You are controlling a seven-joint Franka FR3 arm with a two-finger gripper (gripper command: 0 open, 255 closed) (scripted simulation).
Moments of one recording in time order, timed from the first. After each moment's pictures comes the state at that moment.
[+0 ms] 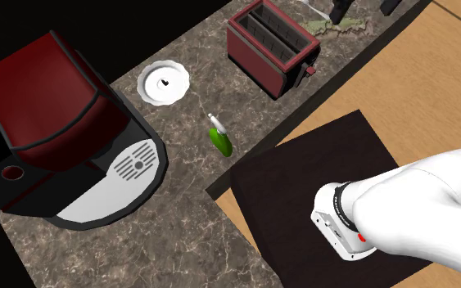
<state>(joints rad) -0.01 -0.77 -0.05 -2.32 0.05 1.54 0.11</state>
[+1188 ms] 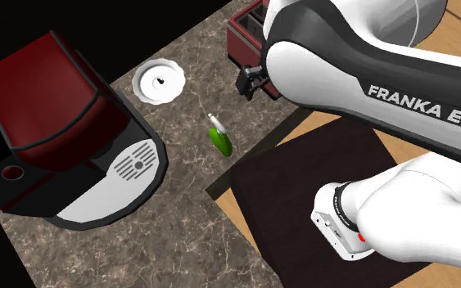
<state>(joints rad) 0.14 -0.69 0.19 -2.69 0.20 2.05 0.22</state>
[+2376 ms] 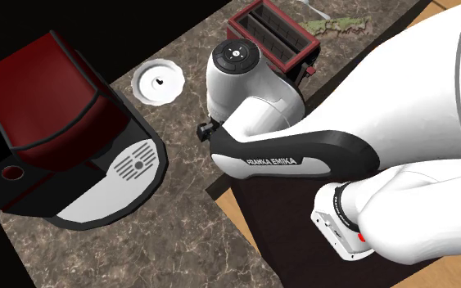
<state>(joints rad) 0.20 -0.19 0.44 -2.76 0.20 2.68 0.37</state>
